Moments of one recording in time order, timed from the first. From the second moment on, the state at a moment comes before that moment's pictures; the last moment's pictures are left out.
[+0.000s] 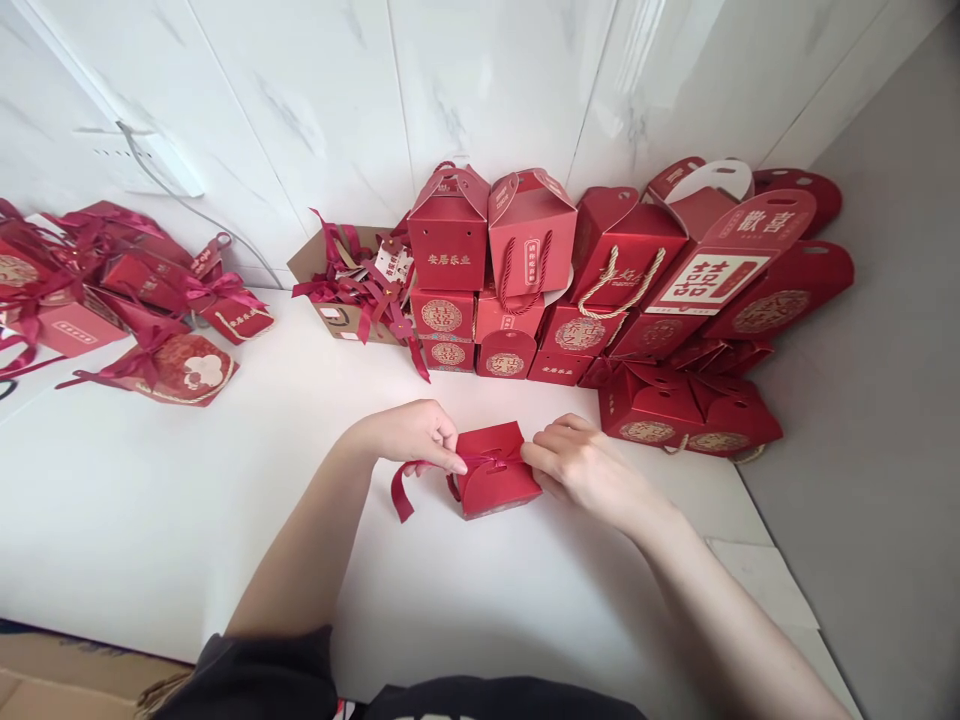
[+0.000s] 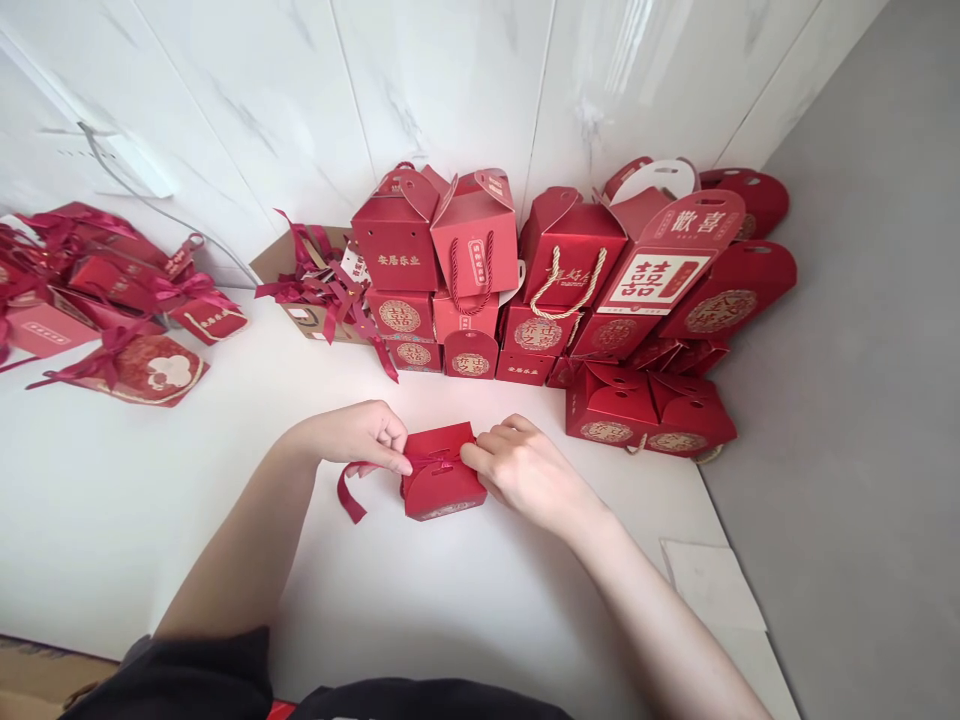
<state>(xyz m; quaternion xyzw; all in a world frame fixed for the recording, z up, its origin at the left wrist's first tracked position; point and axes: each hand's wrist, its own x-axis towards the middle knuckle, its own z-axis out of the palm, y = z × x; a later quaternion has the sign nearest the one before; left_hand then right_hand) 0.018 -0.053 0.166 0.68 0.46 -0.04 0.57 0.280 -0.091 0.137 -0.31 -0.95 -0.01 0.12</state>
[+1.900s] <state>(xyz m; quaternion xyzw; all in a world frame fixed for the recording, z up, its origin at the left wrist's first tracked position) 0.016 -0.046 0.156 0.71 0.41 -0.05 0.57 0.296 -0.076 0.122 -0.40 -0.68 0.59 0.15</state>
